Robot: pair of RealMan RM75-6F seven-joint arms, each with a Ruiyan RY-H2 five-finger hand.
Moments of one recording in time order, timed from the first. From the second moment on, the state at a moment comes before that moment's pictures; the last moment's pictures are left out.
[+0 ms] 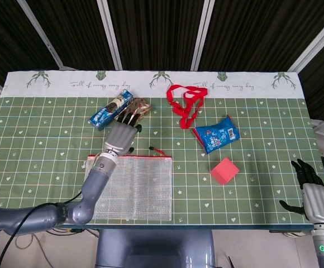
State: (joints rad) left arm -0.97 -1.65 -0.37 -1.51 0.69 0.98 0.92; right arm 0.08 -1.13 0.09 -1.66 -1.37 1.40 -0.01
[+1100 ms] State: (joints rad) left arm -1.27 -2.06 -0.37 -0.87 0.49 0.82 0.97; right arm 0.09 -1.12 0.09 -1.68 -1.34 1.36 0.02
